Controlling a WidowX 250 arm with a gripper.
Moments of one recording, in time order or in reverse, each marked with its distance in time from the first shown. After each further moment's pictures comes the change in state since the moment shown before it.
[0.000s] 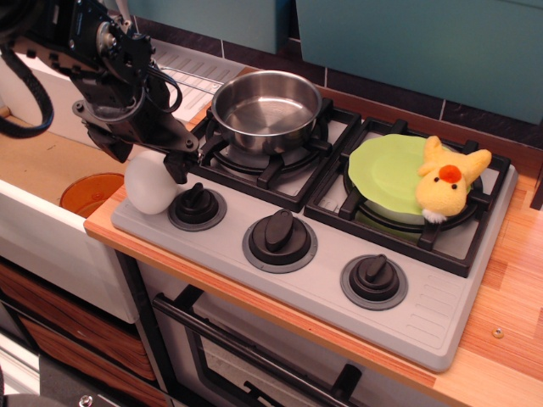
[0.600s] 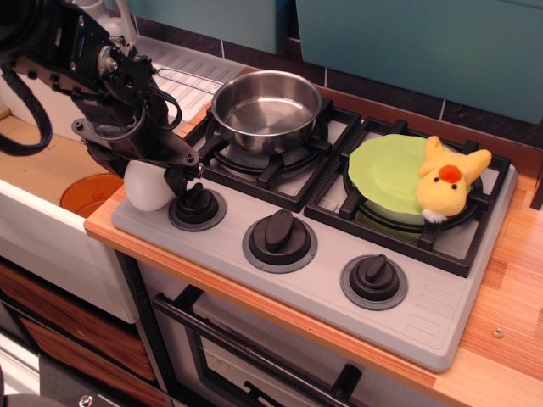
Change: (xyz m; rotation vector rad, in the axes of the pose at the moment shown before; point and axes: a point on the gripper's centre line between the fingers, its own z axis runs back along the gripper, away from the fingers) arm -0.009 -0.010 -0.006 -0.013 0.005 0.021
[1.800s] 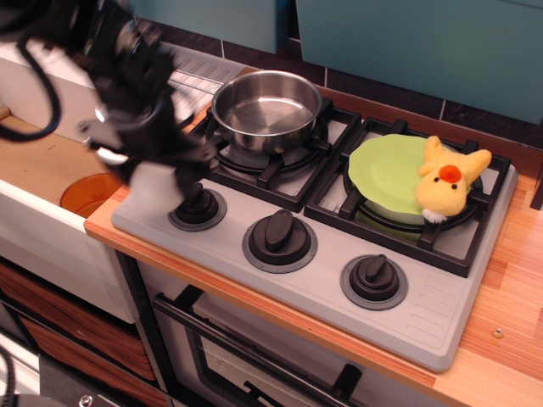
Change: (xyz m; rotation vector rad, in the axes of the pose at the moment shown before) arm 0.005 -0.021 0.034 0.006 0.121 0.037
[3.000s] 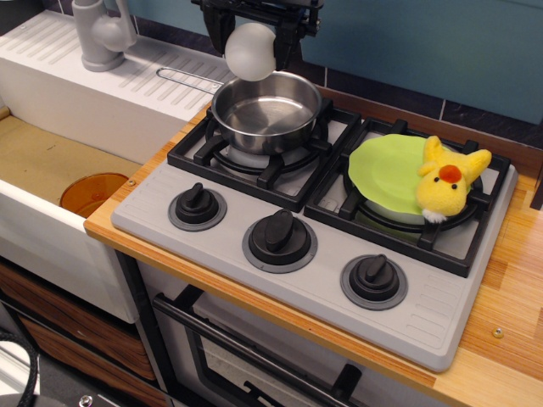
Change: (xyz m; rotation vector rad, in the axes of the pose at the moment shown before) arm 0.109 -0.036 0.019 0.000 0.055 -0.048
